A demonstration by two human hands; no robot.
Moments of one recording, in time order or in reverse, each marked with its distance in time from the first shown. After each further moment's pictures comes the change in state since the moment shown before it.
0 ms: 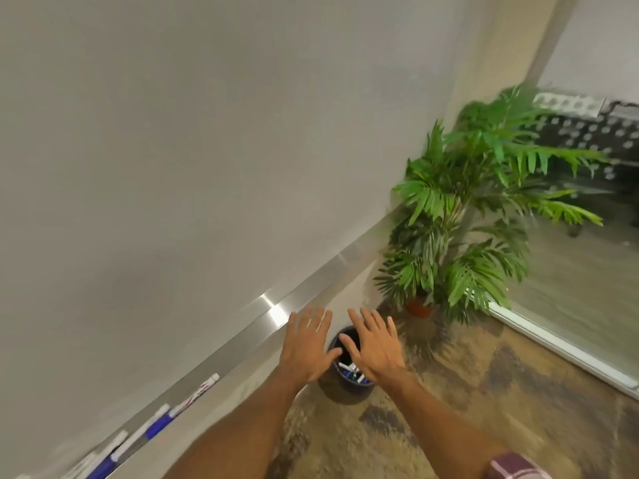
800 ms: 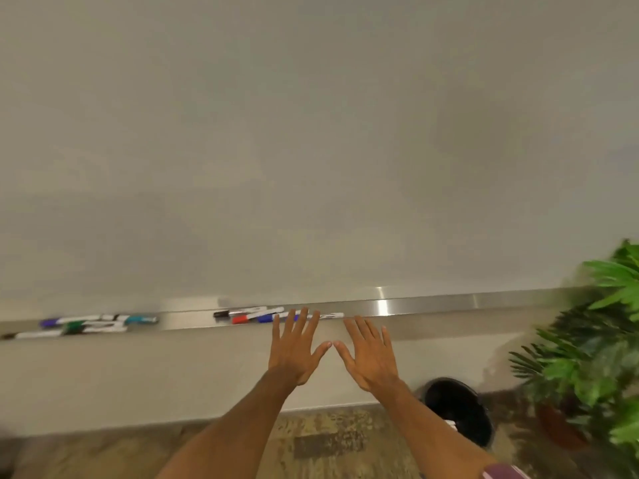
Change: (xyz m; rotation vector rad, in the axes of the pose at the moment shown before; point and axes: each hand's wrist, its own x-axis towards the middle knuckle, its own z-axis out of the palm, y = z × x) left_hand -0.234 -0.044 -0.005 -0.103 0.058 -0.767; right_hand -0.085 -0.156 -0.014 0.022 -0.126 -0.658
